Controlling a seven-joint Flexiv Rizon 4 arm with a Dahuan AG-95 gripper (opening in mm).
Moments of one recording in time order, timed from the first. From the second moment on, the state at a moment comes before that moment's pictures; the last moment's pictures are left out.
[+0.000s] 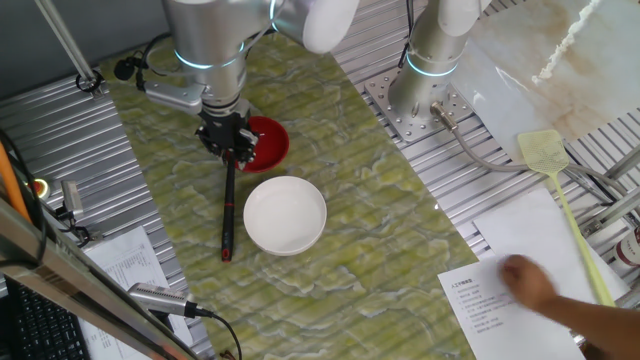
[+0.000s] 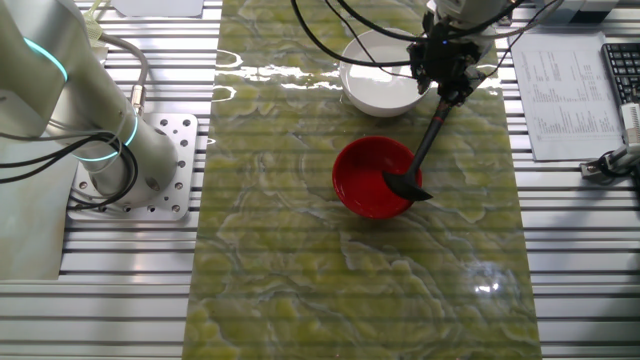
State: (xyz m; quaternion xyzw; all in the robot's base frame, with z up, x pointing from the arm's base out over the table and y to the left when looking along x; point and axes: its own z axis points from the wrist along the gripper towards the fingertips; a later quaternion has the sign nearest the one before) arm 0.545 0.053 0.168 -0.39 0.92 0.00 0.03
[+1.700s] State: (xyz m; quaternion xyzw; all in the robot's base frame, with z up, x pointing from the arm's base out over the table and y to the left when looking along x) arm 0.531 0.049 0.201 -0.06 1.00 -0.02 0.07
